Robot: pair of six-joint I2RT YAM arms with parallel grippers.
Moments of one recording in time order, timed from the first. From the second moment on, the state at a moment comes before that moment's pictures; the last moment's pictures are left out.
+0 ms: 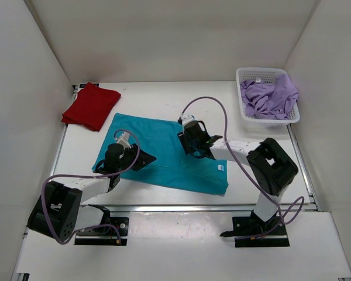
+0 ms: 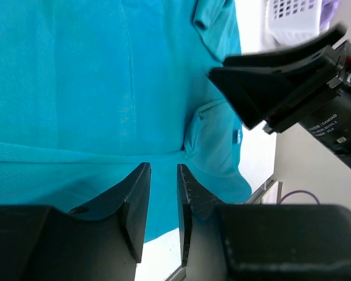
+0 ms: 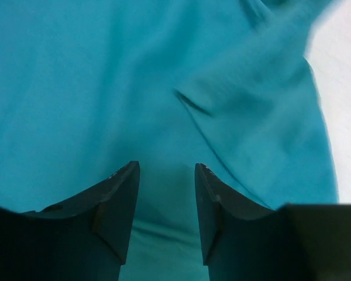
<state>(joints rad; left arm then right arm) -0.34 1.24 0.29 0.48 0.37 -0.93 0.73 1.78 1.03 0.02 0.19 0.09</state>
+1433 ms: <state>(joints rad) -0.32 1.22 0.27 0.48 0.37 -0.93 0.42 1.96 1.05 0.30 -0.30 0.43</state>
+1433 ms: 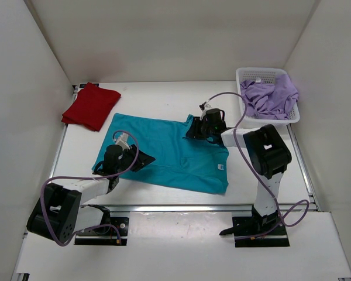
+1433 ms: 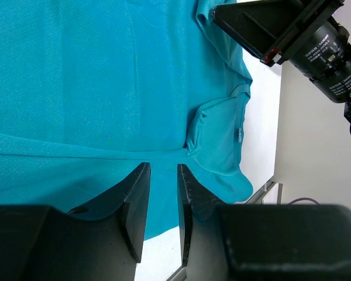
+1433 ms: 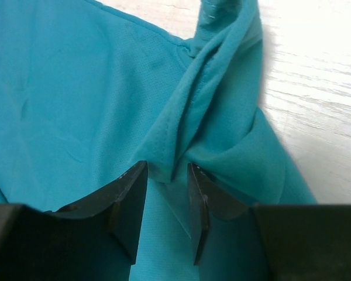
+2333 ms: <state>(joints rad) -0.24 1.24 0.36 0.45 0.36 -0.92 0.27 1.98 1.23 0.07 -0.40 0.39</state>
